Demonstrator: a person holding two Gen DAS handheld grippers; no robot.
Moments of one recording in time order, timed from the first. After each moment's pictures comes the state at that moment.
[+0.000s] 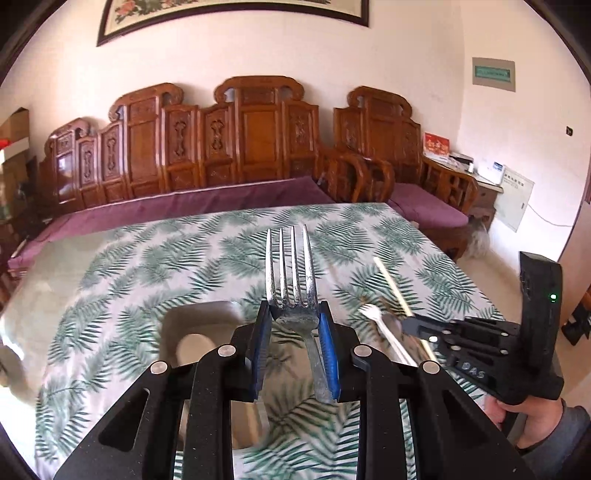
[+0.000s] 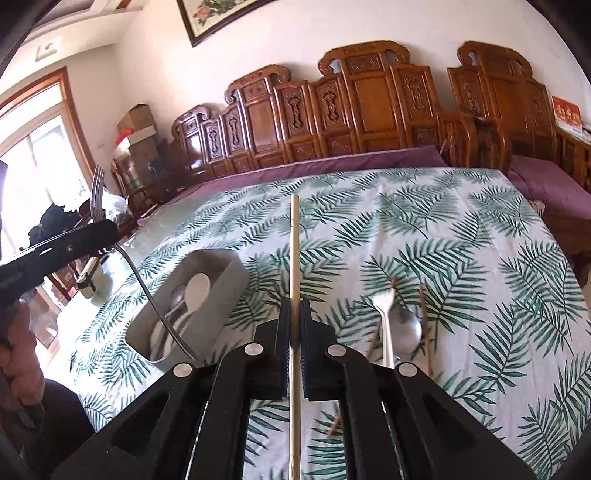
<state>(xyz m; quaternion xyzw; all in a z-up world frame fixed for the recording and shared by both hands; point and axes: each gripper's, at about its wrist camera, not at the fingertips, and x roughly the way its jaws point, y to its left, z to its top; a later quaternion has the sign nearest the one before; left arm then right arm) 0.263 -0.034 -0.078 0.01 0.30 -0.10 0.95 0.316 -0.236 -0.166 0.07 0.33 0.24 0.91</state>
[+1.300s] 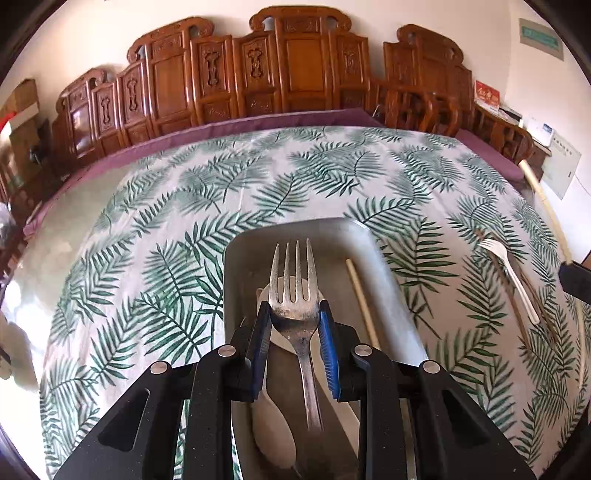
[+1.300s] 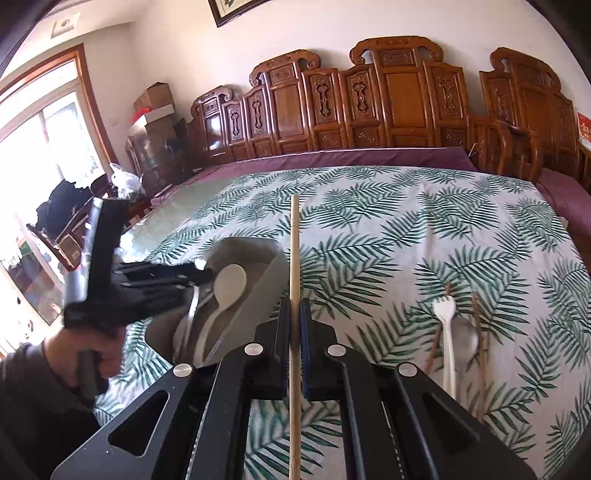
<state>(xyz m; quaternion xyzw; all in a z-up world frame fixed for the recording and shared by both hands) 0.347 0.054 -0.192 0.03 0.42 -0.04 0.91 0.321 -0.167 -0.163 0.04 0.35 0.27 0.90</state>
